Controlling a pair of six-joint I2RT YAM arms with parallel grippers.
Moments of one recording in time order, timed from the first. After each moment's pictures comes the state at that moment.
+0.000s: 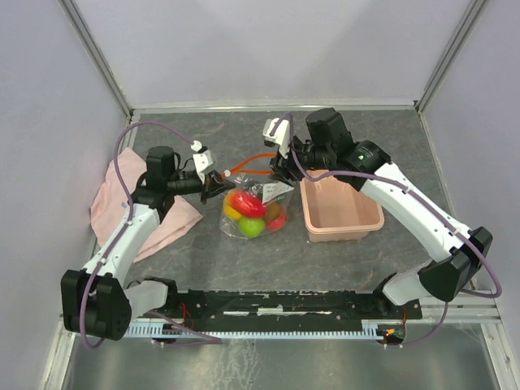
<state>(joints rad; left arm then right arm) -0.16 1.16 0.83 -0.14 1.05 0.45 0.69 1.46 1.55 -0.67 -0.37 -0.44</state>
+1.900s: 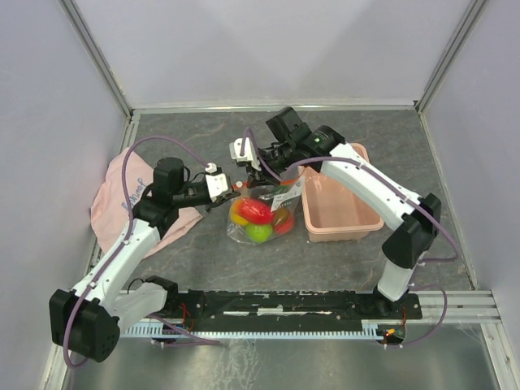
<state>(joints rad) -0.33 1.02 0.80 -0.24 0.84 0.70 0.76 1.81 1.87 -0.93 -0.70 -0.82</state>
